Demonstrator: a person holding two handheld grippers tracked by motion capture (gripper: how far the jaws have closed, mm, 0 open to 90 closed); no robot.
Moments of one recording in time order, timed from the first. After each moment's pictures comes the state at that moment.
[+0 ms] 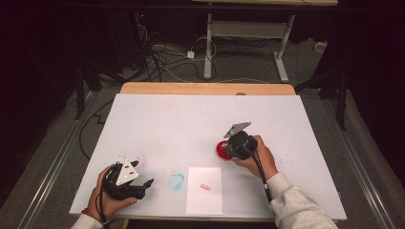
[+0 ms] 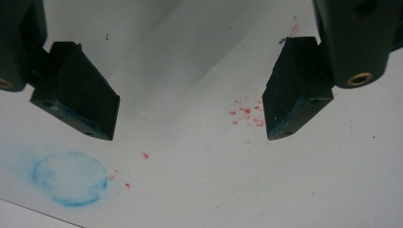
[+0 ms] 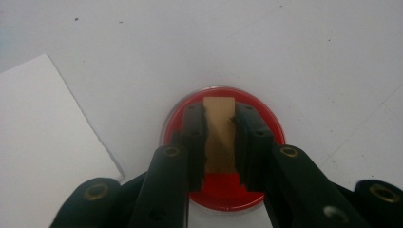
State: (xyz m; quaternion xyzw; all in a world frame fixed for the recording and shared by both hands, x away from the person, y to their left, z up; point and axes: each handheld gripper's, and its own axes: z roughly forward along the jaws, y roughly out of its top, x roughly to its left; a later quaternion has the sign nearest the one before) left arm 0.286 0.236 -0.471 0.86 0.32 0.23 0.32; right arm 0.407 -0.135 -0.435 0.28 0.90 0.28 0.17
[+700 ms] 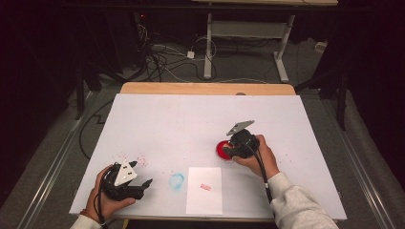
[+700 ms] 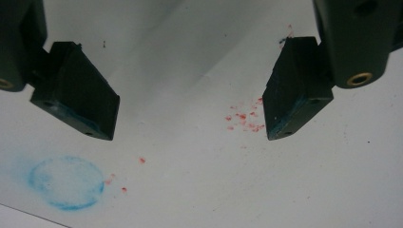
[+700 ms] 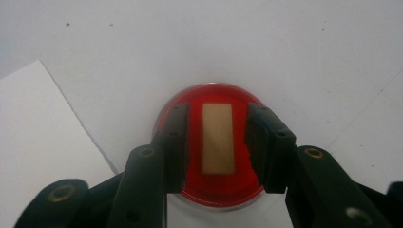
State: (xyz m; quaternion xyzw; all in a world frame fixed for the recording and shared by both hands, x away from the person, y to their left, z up) left arm 0.284 0.239 -0.470 0.86 0.32 0.23 0.32; right arm 0.411 -0.143 -0.435 0.31 0.90 0.29 0.15
